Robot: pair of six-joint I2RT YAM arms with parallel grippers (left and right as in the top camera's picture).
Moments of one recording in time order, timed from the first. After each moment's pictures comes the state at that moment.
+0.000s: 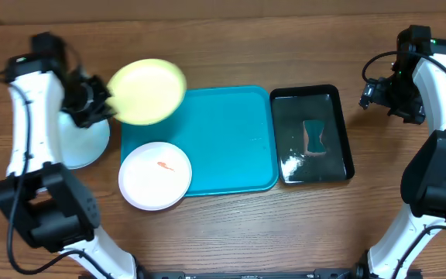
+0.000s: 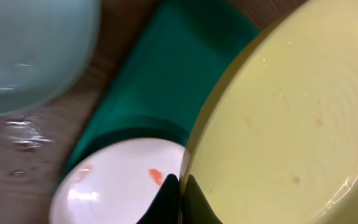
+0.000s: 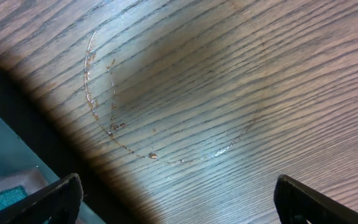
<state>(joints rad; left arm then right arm) 0.32 1.92 1.76 -1.30 0.32 -0.41 -0.18 2.06 1.78 -1.26 0.10 0.25</state>
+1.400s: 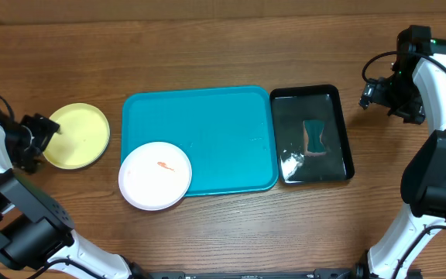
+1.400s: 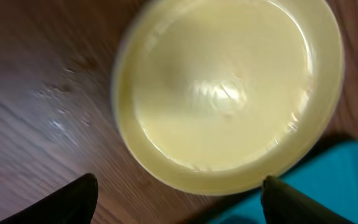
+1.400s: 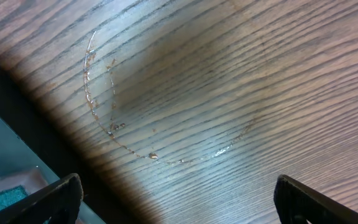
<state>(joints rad) 0.67 1.92 1.57 -1.11 0.22 -0.42 -0.18 2.06 1.78 -1.26 0.10 0.25</state>
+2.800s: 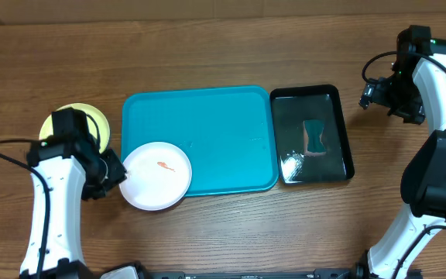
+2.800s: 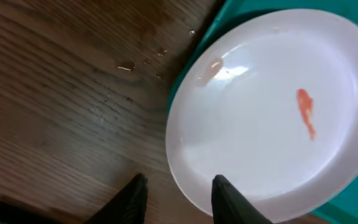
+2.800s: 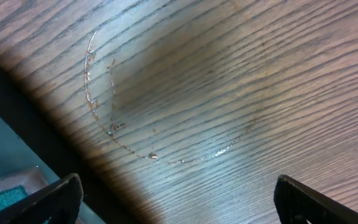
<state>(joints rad) 0.28 1.39 1.02 -1.14 0.04 -0.37 -0.18 2.06 1.78 -1.26 0.10 0.25</state>
